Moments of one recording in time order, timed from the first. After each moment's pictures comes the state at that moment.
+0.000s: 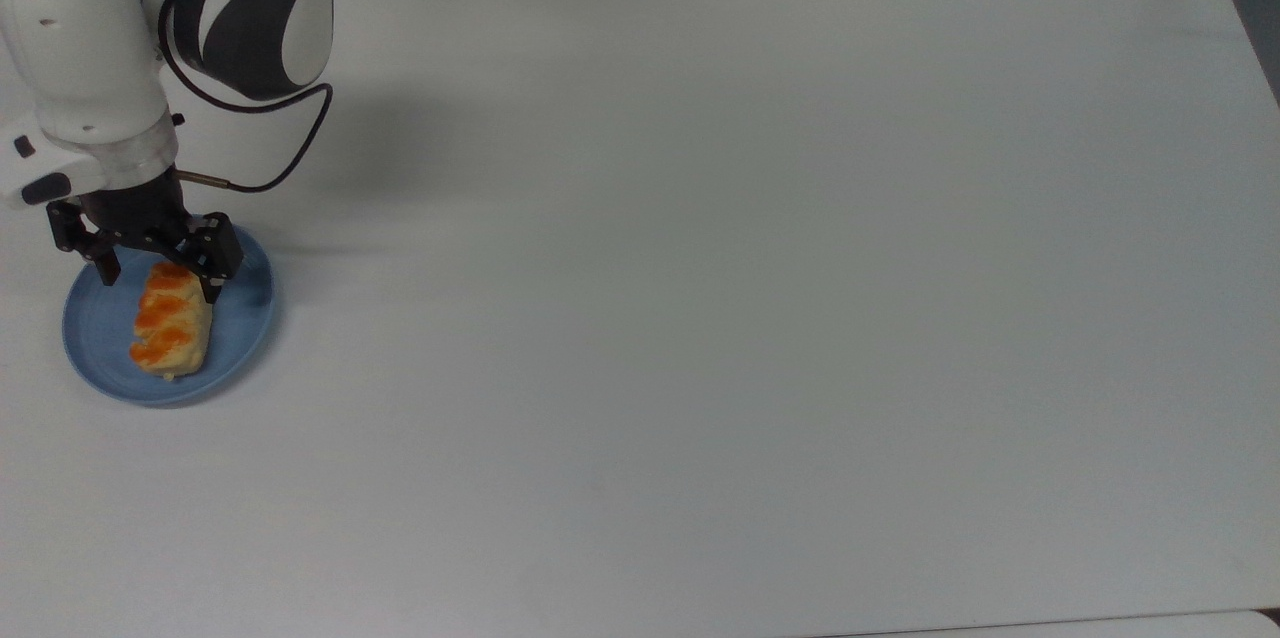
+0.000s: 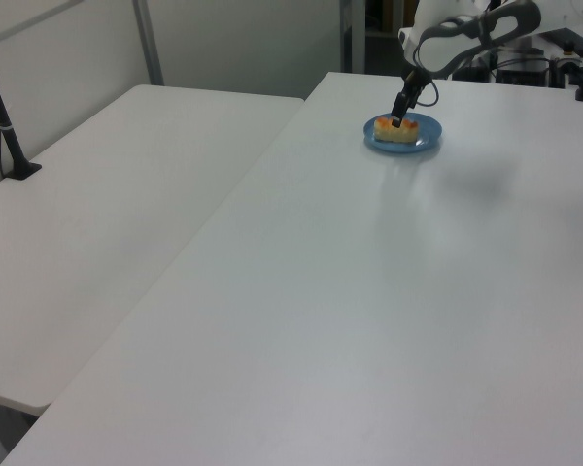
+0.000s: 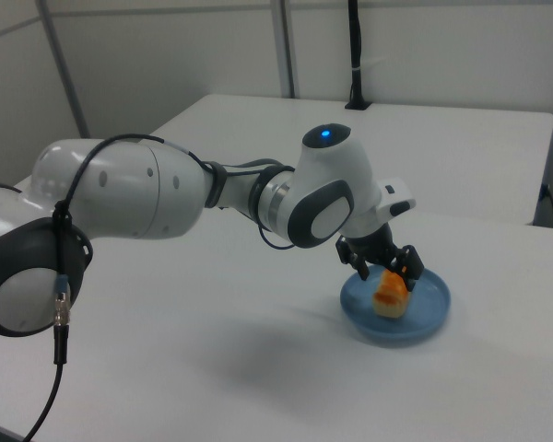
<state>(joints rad) -0.39 0.61 -0.03 -1.48 -0.05 2.42 -0.29</state>
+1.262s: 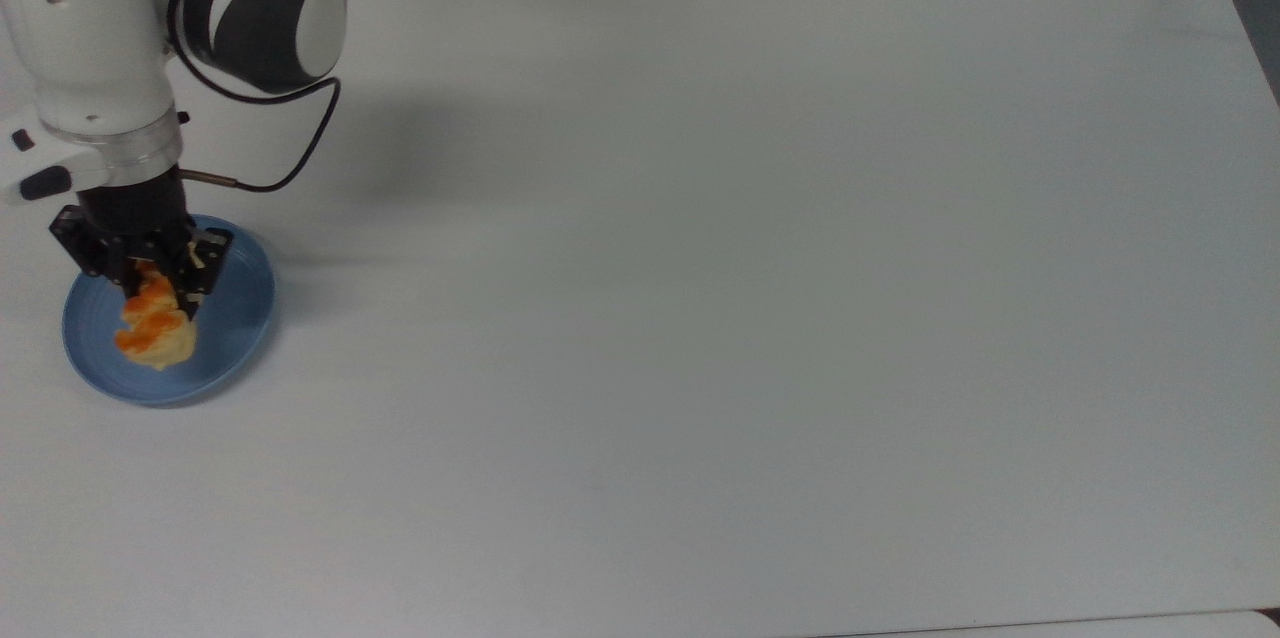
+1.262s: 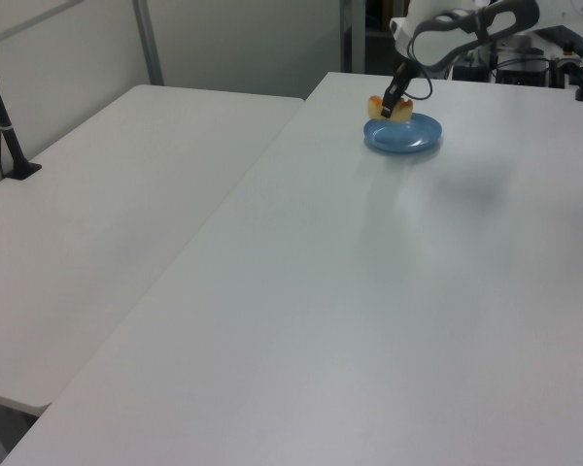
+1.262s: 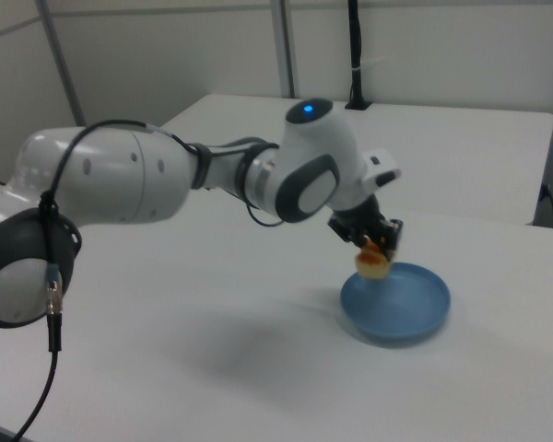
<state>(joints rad) -0.36 0.59 -0.01 -1.45 -0.05 2.42 -0.29</state>
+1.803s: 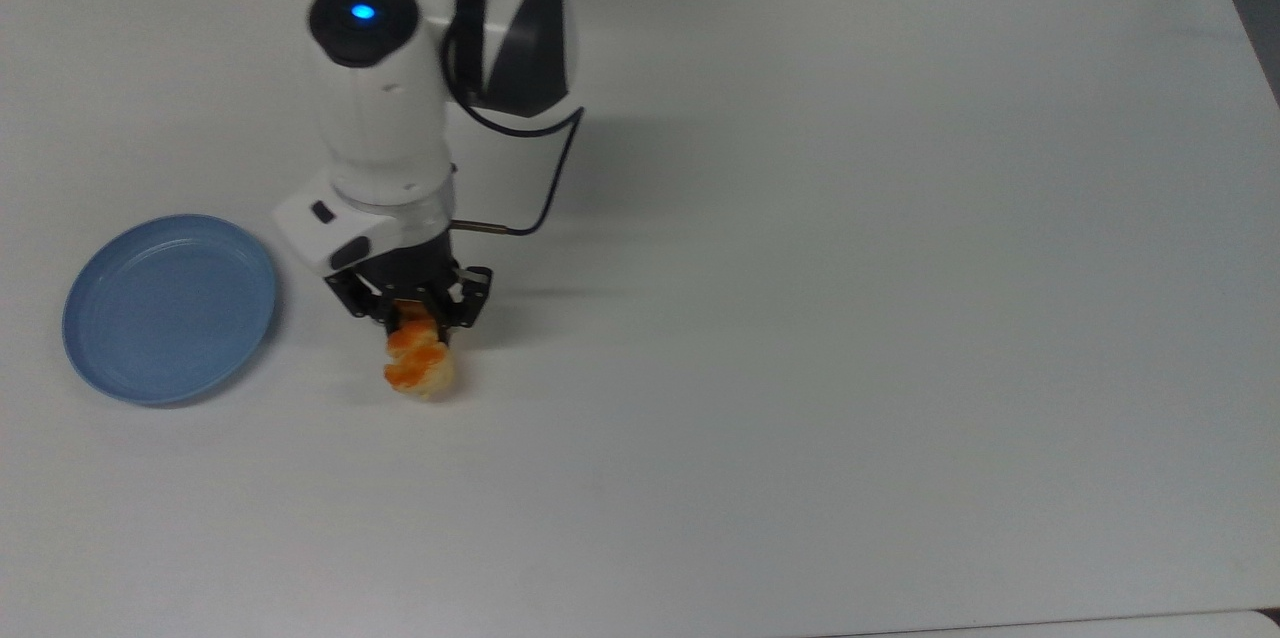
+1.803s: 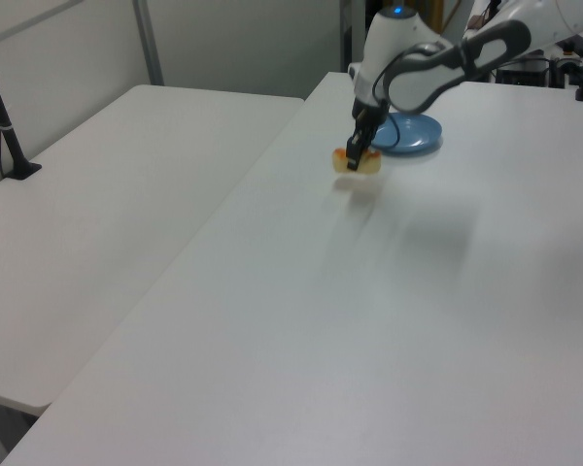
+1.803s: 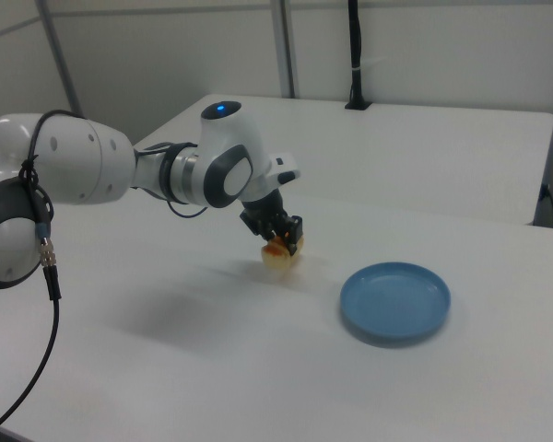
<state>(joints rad) -0.09 0.56 0.00 -1.57 -0.10 2.39 0.02</state>
